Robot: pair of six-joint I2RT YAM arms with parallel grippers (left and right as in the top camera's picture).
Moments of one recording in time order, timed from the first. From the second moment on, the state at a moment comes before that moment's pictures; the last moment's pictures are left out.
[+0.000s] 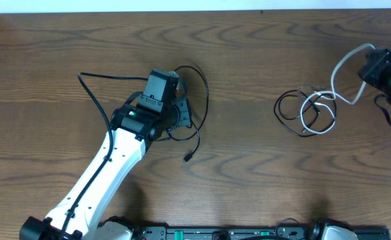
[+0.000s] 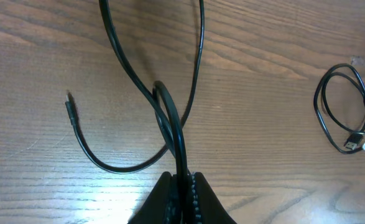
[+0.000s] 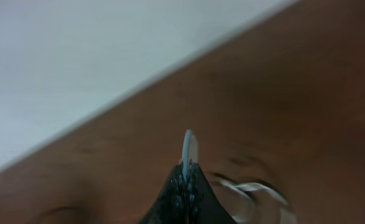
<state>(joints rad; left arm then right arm) -0.41 1.38 1.08 -0.71 0.11 -0.54 -0.24 1.22 1.37 -0.72 -0.16 0.39</state>
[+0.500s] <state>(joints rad) -0.41 1.38 1.08 -0.71 0.11 -0.54 -0.24 1.24 1.46 -0.93 0.35 0.24</state>
